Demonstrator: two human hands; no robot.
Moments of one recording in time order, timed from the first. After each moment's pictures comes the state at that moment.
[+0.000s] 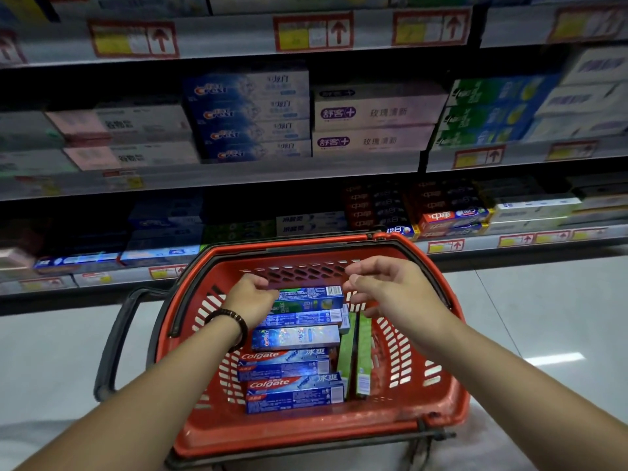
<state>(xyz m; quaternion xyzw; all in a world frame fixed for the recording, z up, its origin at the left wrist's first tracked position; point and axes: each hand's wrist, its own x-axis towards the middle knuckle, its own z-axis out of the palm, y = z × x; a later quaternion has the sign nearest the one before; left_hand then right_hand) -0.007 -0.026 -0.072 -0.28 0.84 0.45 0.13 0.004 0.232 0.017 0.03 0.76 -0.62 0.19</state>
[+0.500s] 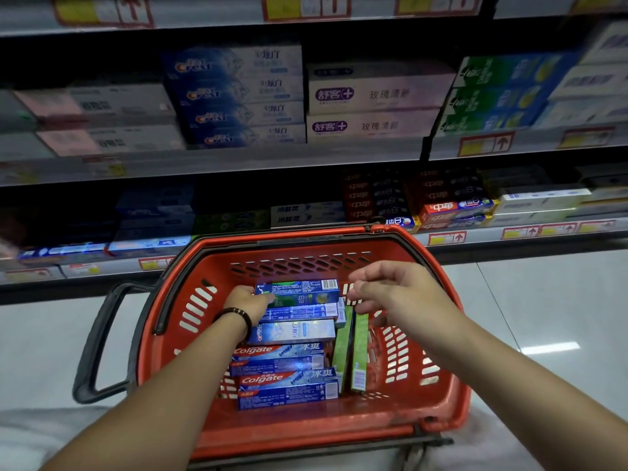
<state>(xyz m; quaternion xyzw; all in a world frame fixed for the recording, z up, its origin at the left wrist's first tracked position) -0.024 -0.023 -0.145 -0.40 0.78 0.46 0.16 0.003 0.247 0.017 0.04 0.78 -0.58 0.23</state>
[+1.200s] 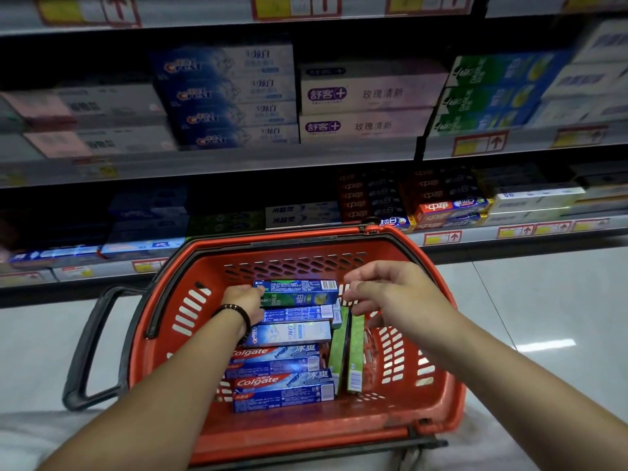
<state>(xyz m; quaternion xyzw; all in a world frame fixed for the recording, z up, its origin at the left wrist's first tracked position) -0.041 -0.020 -0.161 -0.48 0.63 0.60 0.10 -0.001 0.249 0.019 0.06 0.78 -0.57 0.24</state>
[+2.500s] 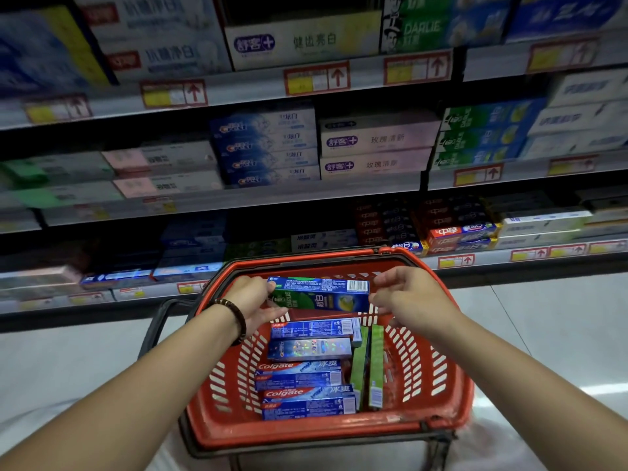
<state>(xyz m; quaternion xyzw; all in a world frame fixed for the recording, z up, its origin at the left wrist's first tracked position) 0.000 -0.022 -0.010 -0.40 0.59 0.69 0.13 0.002 0.254 0.023 0.06 0.81 -0.54 0.20</state>
